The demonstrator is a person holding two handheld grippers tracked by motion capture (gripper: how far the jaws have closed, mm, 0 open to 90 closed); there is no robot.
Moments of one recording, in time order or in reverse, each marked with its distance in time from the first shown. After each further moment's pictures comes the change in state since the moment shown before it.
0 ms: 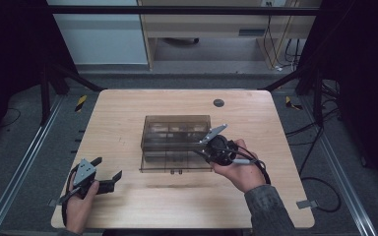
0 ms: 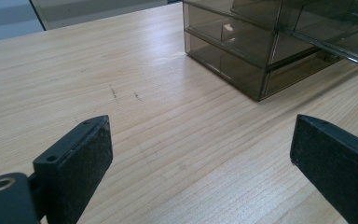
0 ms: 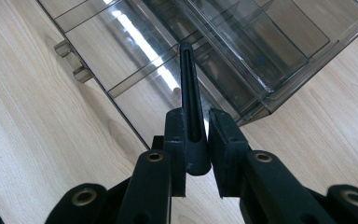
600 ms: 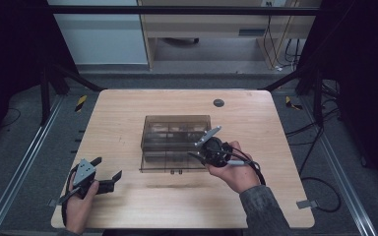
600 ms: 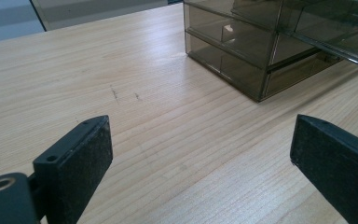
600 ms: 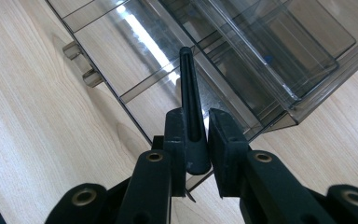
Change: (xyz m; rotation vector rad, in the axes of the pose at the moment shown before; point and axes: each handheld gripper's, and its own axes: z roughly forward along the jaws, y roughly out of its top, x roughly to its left) left arm 0.000 0.000 0.000 -0.001 0.000 0.000; right arm 0.008 0.003 0.012 0.011 0.020 -0.003
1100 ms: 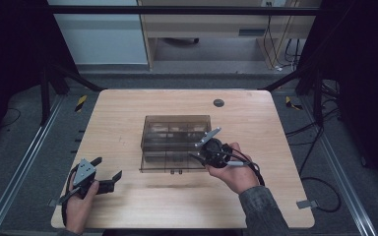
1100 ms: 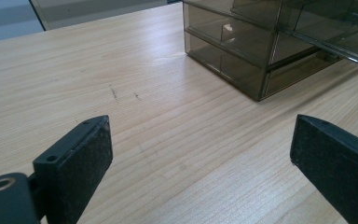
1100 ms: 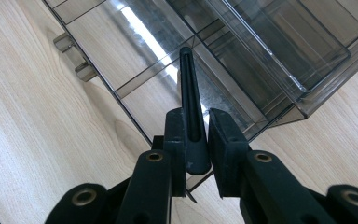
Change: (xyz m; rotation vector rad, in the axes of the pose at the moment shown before) left arm 0.000 0.000 0.000 0.002 -0.001 0.001; right arm -0.001 -0.004 0.006 0.013 0.003 0.014
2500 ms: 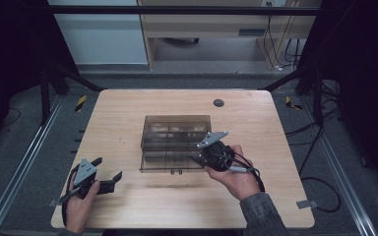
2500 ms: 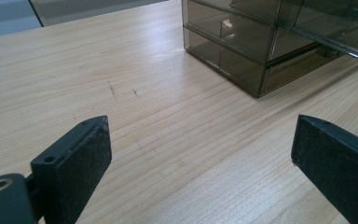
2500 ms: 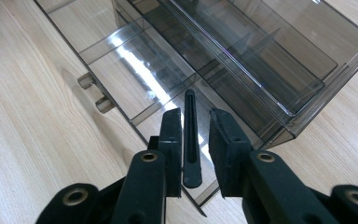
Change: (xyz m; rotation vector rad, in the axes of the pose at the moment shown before) left arm -0.001 0.000 0.000 0.013 -0.004 -0.003; right arm 0.011 -0.006 -0.014 -0.169 -0.033 0.026
